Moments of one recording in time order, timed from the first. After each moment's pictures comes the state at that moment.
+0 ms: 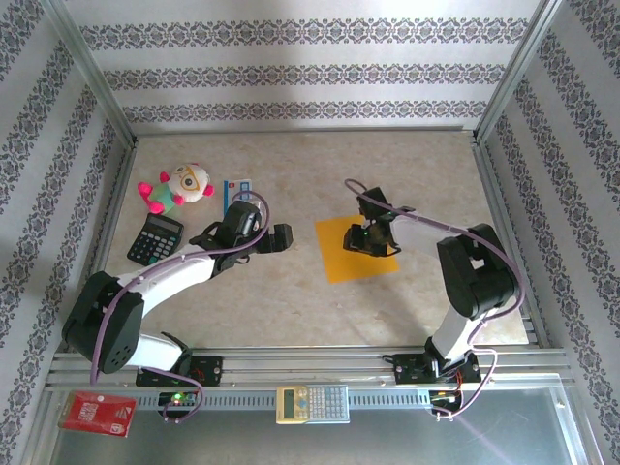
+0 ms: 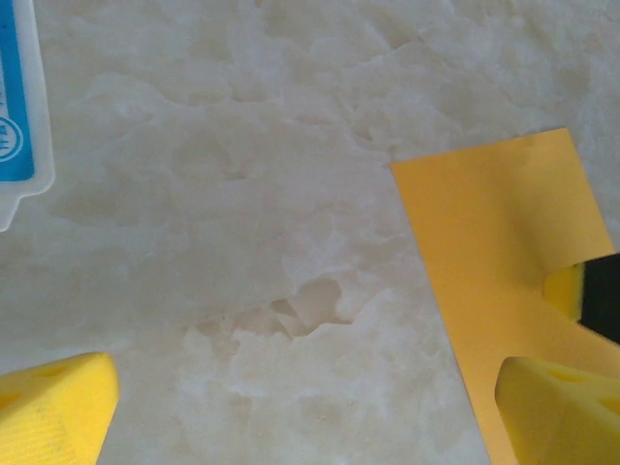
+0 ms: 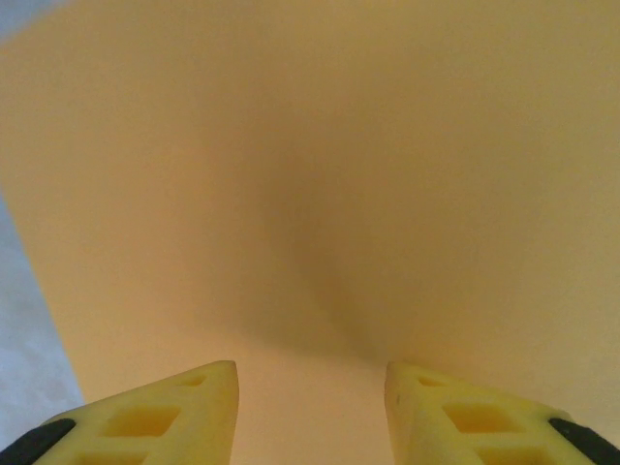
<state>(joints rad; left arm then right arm) -0.51 1.40 0.78 -0.16 0.03 -0.57 0.41 1.73 0.96 -0.45 -0.17 0.59</state>
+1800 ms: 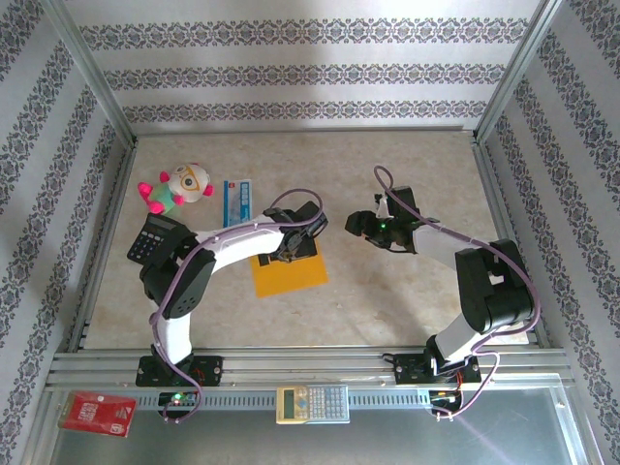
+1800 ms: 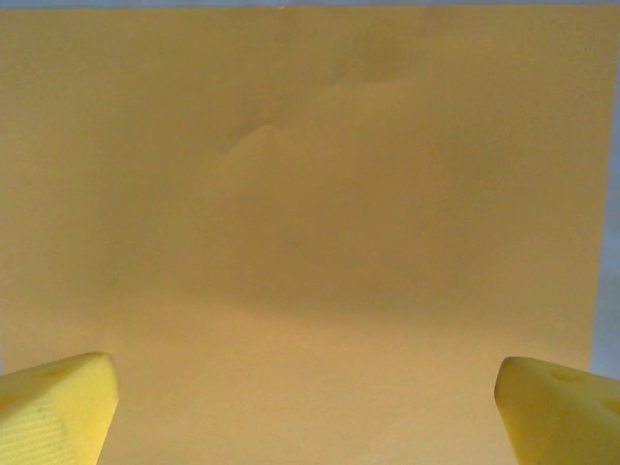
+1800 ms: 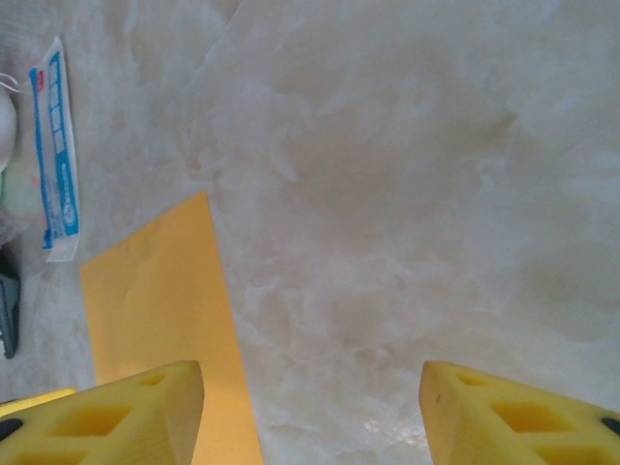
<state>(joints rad) -0.75 1.90 1.33 -0.79 -0.27 -1.02 0.25 1.60 0.80 -0.08 -0.46 0.66</state>
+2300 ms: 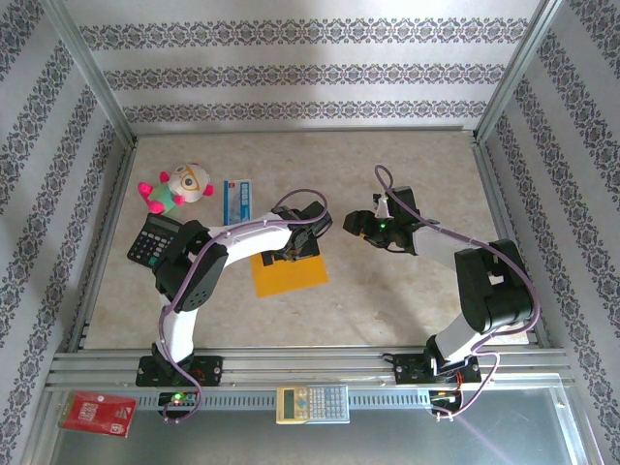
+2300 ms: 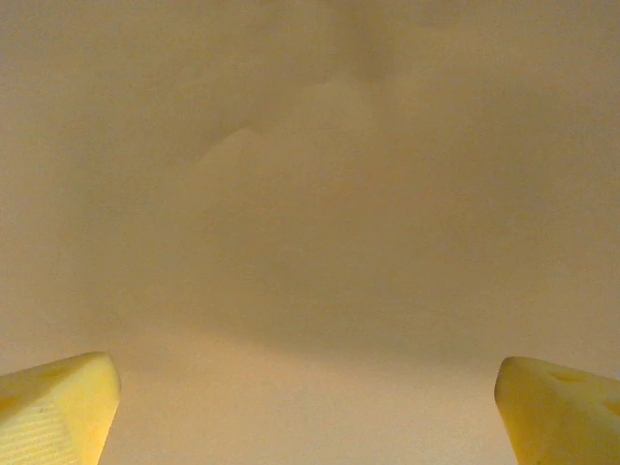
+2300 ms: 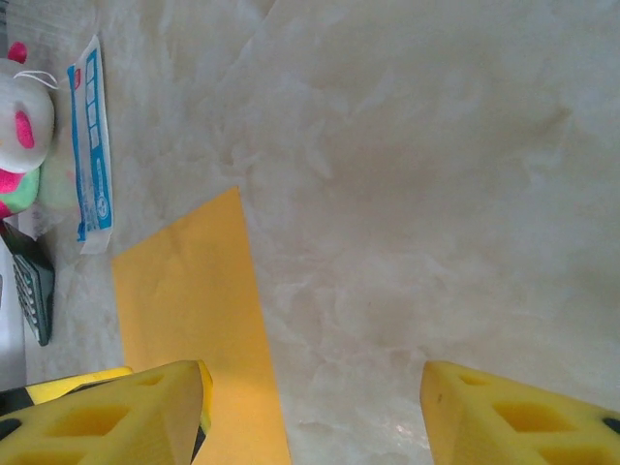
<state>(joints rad) -0.75 1.98 1.38 -0.82 -0.27 -1.04 0.25 1.60 0.79 -0.03 -0.51 0.68</state>
